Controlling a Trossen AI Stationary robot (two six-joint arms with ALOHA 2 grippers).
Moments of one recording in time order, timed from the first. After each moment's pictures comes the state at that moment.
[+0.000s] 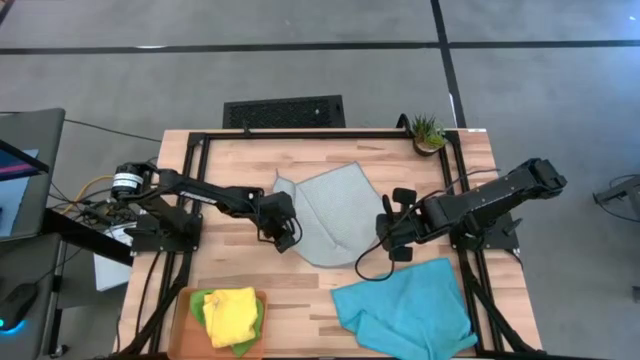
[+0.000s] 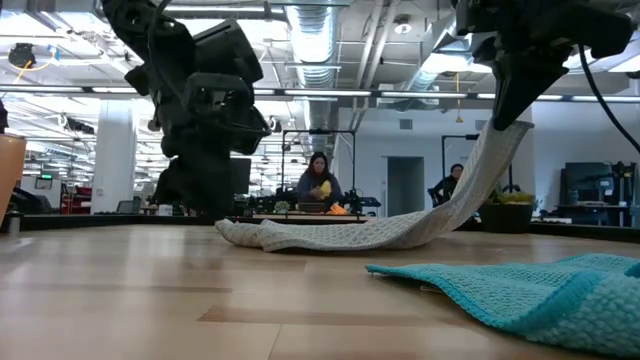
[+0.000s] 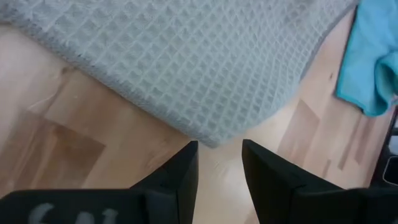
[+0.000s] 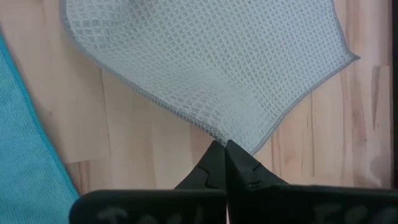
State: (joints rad) left arm 0.07 1.57 0.75 -0.19 0.33 -0.68; right arm 0.32 1.40 1.07 -1.06 0.36 0.28
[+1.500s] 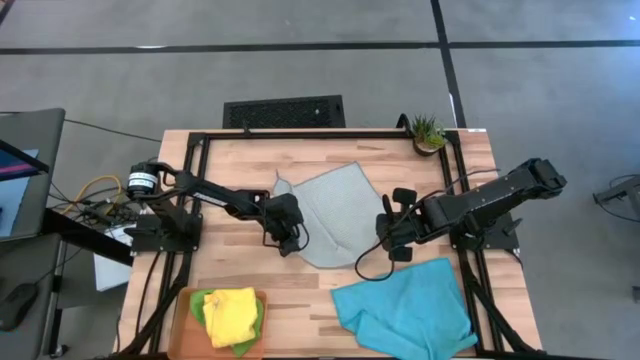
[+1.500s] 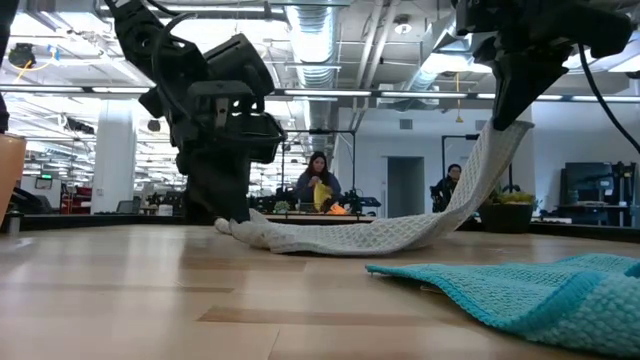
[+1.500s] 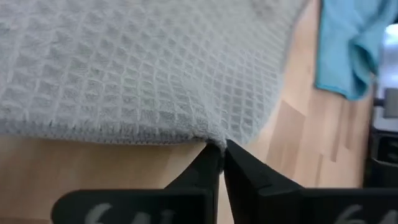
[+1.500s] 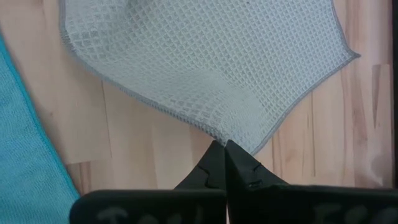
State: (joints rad) left arm 0.07 1.69 0.75 0.00 0.43 -0.56; right arm 0.33 1.40 1.08 -1.06 0.36 0.29
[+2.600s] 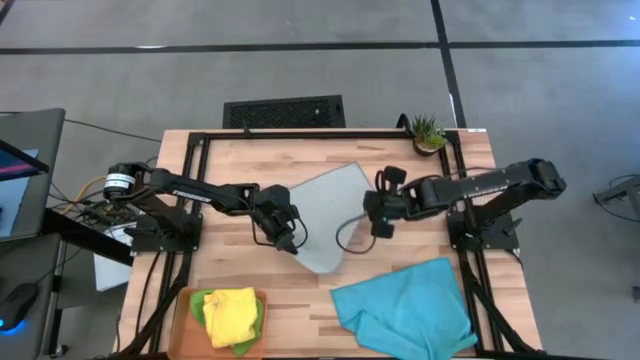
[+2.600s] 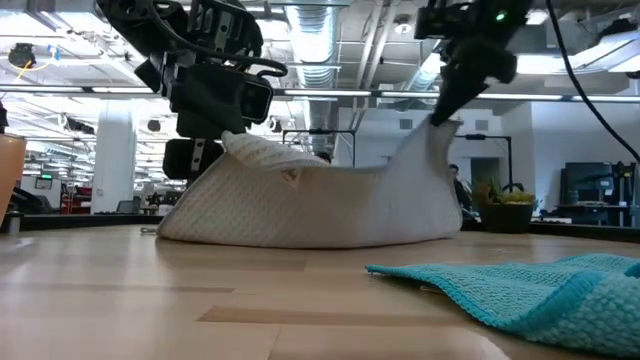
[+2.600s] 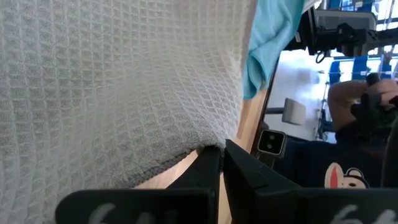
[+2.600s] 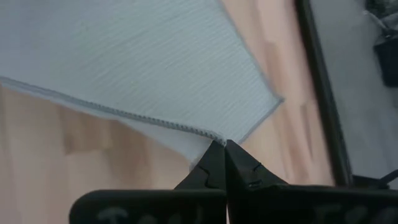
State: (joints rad) left arm 0.07 1.51 0.75 -0.01 0.64 -0.85; right arm 0.12 1.40 1.07 -0.84 0.50 0.08
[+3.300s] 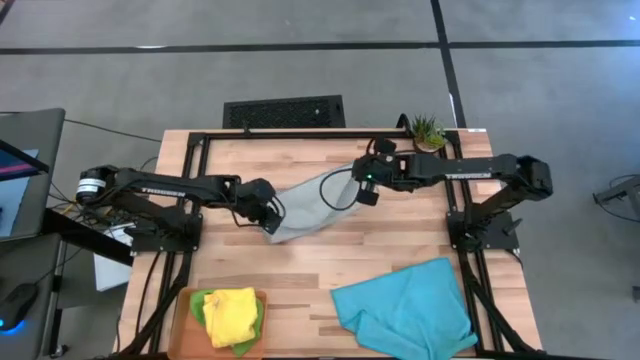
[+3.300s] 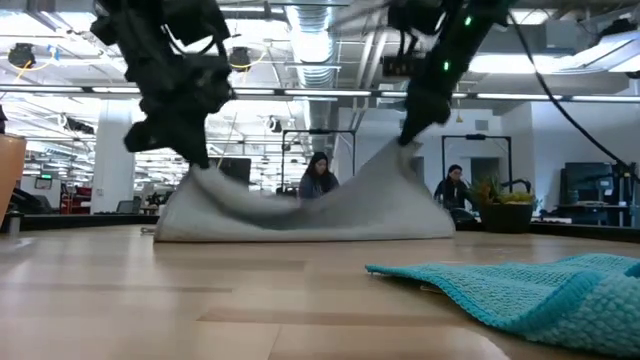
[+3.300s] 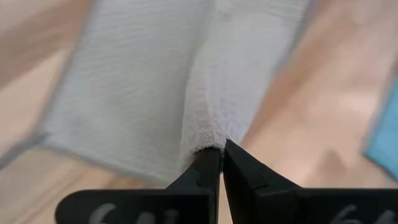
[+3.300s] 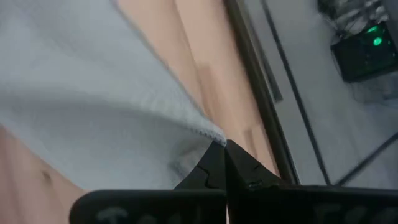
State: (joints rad) left arm 0.11 1.26 0.75 -0.50 0.03 -0.82; right arm -0.18 1.48 1.08 -0.58 0.49 -0.19
